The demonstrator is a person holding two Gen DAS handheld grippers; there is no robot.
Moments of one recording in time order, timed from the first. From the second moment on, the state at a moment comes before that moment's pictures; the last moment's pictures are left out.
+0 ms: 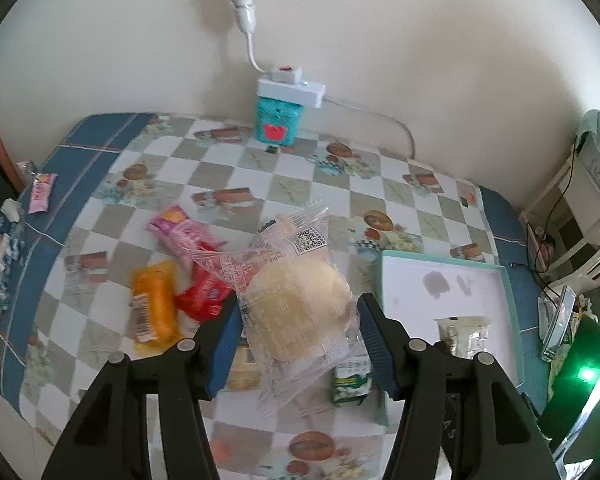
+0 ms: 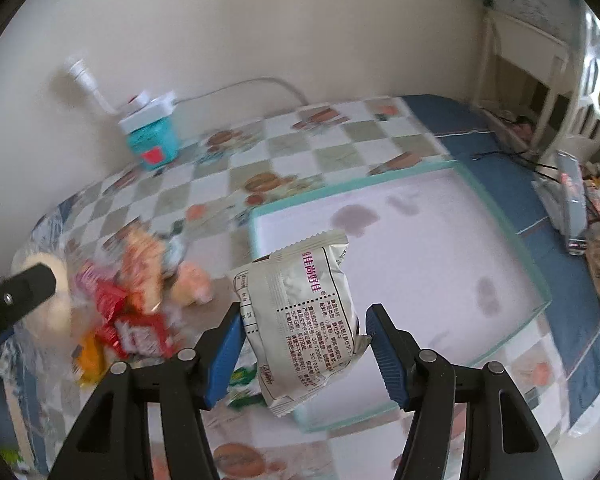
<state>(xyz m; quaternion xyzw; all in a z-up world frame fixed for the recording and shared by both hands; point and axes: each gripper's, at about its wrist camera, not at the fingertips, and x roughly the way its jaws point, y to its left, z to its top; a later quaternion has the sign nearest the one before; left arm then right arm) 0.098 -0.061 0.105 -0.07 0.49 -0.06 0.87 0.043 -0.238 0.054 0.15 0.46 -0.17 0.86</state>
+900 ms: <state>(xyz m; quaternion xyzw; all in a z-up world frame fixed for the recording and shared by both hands) 0.152 -0.201 0.041 -0.03 0.52 -0.12 0.84 0.038 -0.399 0.008 0.20 0.45 -0.36 0.79</state>
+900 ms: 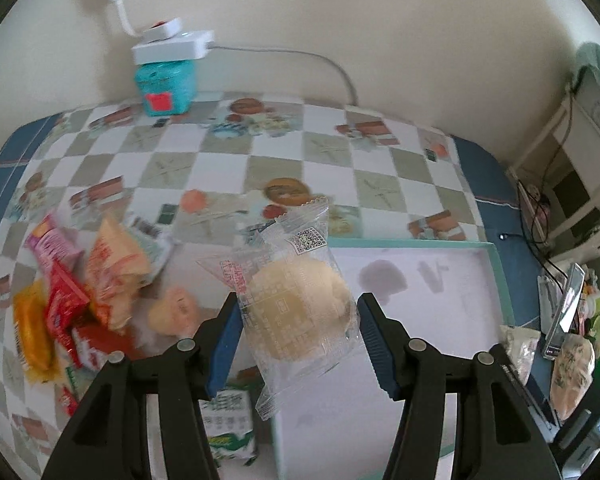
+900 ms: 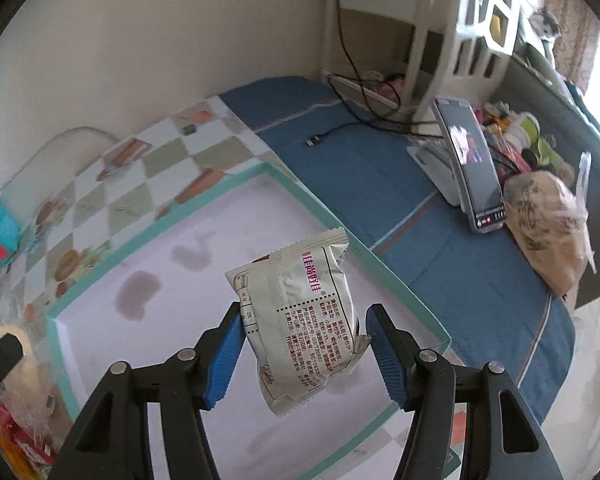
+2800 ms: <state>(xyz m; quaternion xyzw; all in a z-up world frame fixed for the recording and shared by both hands) 0.120 0.069 0.051 -0.14 0.48 0.12 0.86 0.076 -0.207 0.024 0.13 0.50 -0.14 0.84</state>
